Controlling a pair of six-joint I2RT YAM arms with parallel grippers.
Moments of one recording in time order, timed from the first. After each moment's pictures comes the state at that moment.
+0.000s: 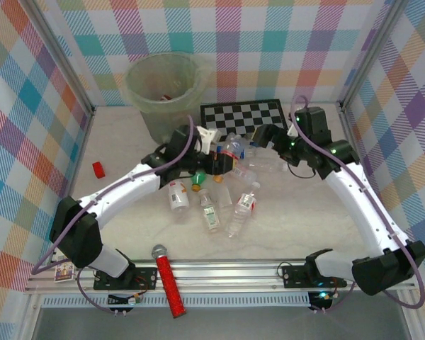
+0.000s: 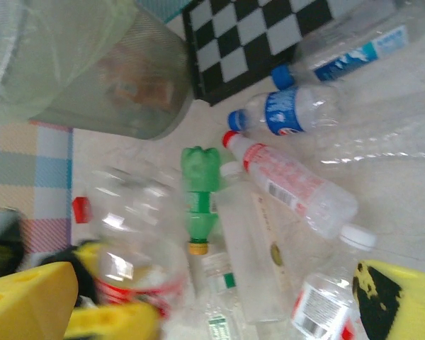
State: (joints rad) left arm -0.64 1.50 1.23 -0.29 0.42 -0.46; right arm 0.37 1.23 1.35 -0.84 -0.21 0.74
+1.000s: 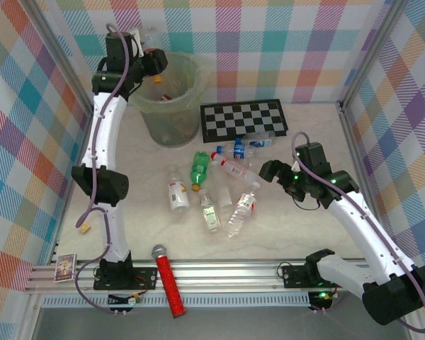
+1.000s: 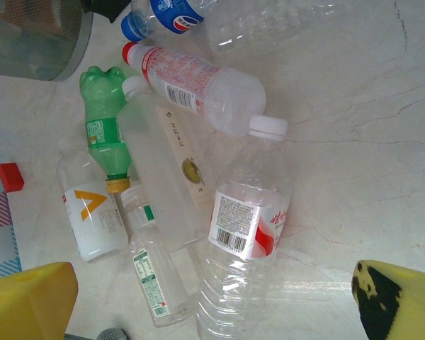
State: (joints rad) left arm -0.12 2.15 2.58 -0.81 0.16 -0.35; right arm 0.37 1.02 1.00 -0.87 -0.22 0.80
